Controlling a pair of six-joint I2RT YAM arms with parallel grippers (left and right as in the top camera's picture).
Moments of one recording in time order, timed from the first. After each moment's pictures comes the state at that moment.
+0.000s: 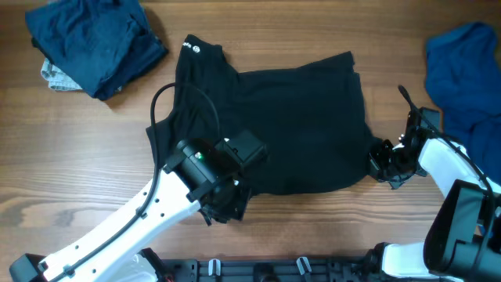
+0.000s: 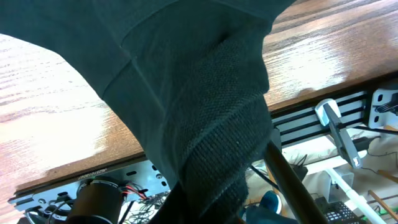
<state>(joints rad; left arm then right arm) -0.86 1.37 1.30 -1.49 0.10 -0.55 -0.28 1.61 0.76 -0.70 -0.25 0.65</state>
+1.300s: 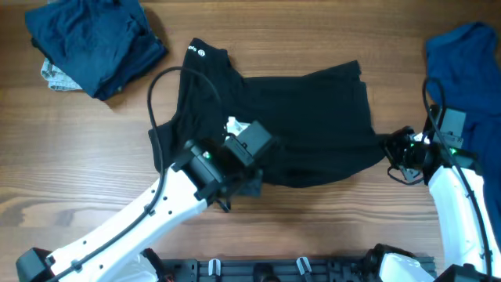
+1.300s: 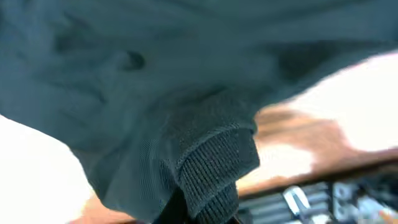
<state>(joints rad) -0.90 1.39 1.30 -1.24 -0.06 -0.71 -0.28 1.25 0.78 -0.70 -0.17 0.74</state>
